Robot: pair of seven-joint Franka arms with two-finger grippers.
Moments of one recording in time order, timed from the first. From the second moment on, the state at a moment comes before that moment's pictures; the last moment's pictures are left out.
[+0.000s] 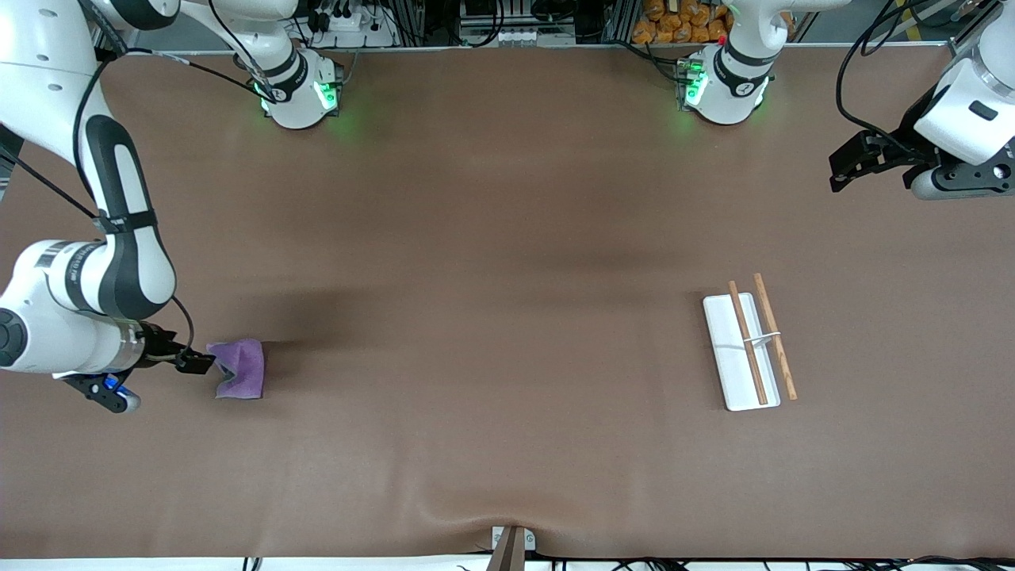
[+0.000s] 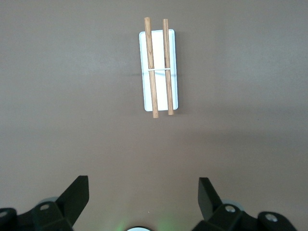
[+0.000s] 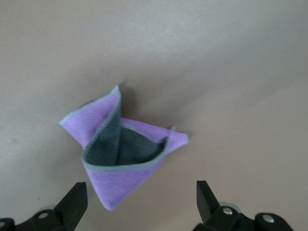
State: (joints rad) left arm -0.03 -0.09 -0.10 -1.65 0.02 1.53 -0.16; right arm -0.11 0.61 -0.01 -1.56 0.05 2.01 0.42
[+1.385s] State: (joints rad) left arm -0.03 -0.09 -0.10 -1.65 0.02 1.53 -0.16; right arm -0.10 0.66 0.00 -1.62 0.13 2.09 0.42
